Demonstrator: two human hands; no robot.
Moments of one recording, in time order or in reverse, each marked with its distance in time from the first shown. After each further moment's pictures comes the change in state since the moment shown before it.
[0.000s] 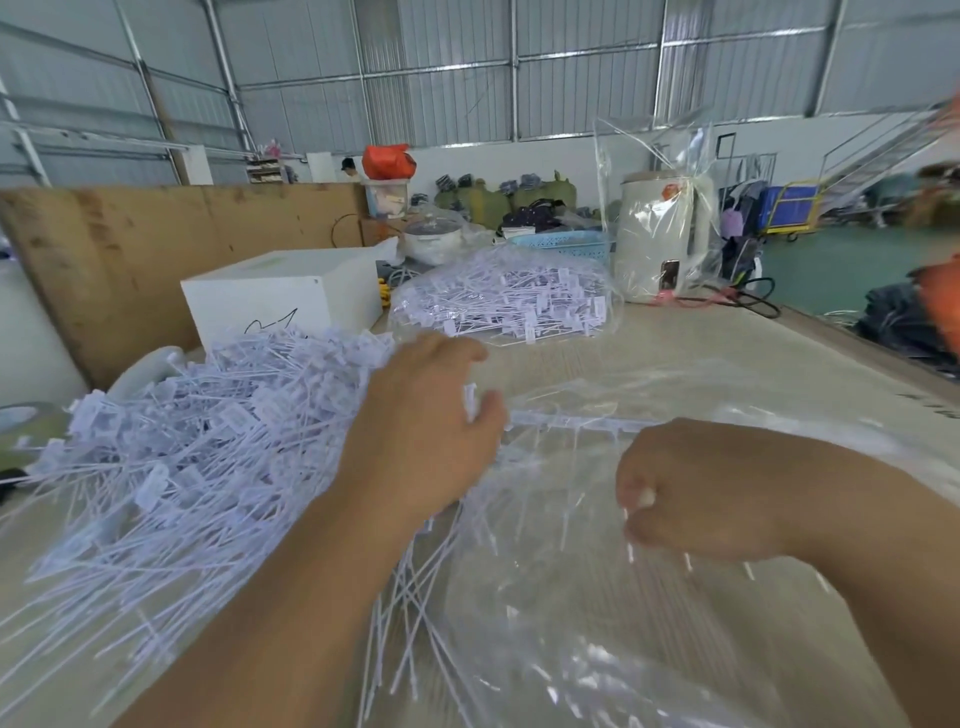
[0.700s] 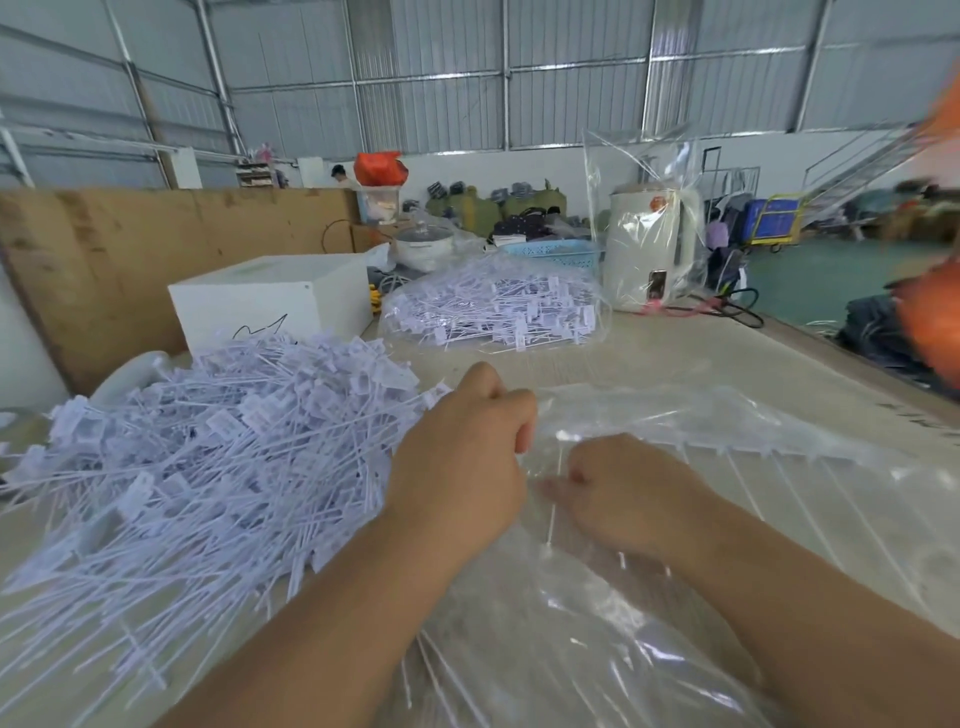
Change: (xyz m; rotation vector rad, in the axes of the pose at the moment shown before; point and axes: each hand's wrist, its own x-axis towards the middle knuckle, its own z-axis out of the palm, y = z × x) left_hand -0.013 0.023 0.020 0.075 -0.148 0.084; right_hand 0.053 -0.010 0.040 0.175 0.240 0.130
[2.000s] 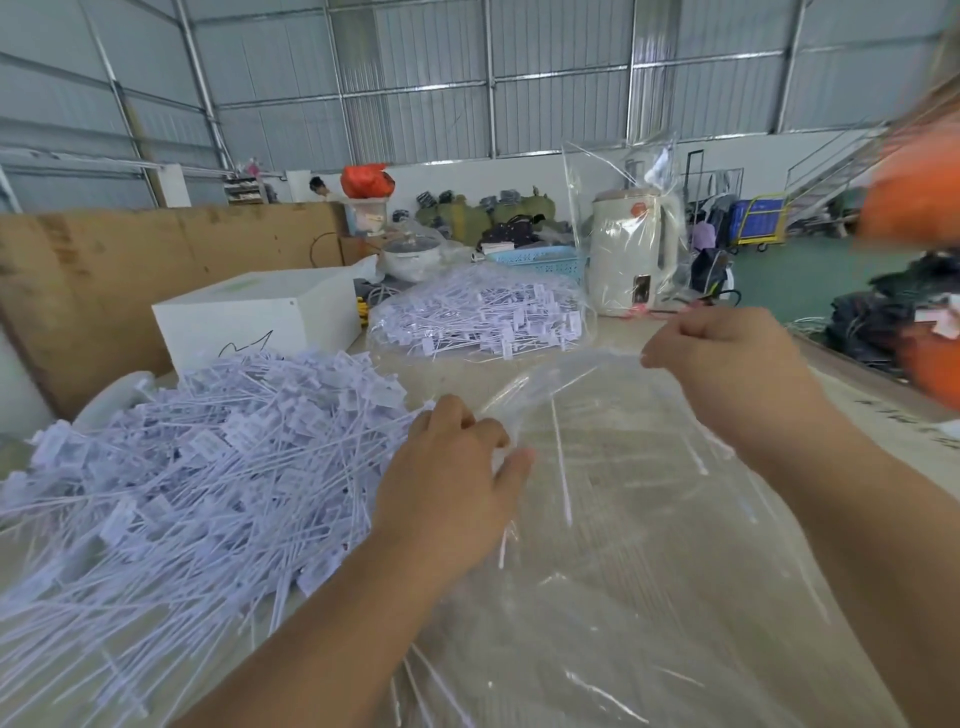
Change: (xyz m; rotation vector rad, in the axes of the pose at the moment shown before) left_hand 0.005 -0.010 0.024 0.036 -0.039 -0.103; right_hand -0.008 0.048 -0.070 0.758 0.643 0.011
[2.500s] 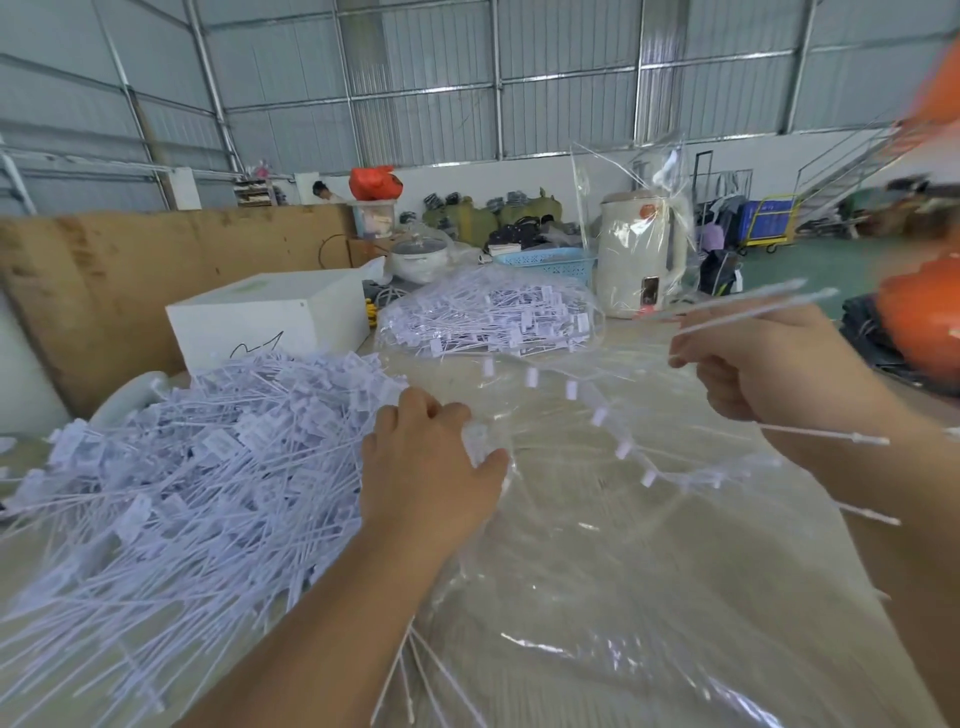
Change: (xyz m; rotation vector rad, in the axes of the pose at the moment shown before) left_hand 0.008 -0.016 -0.002 0.127 0.088 -0.181; right_hand 0.008 -0.002 -0.016 0.441 -0.190 0.062
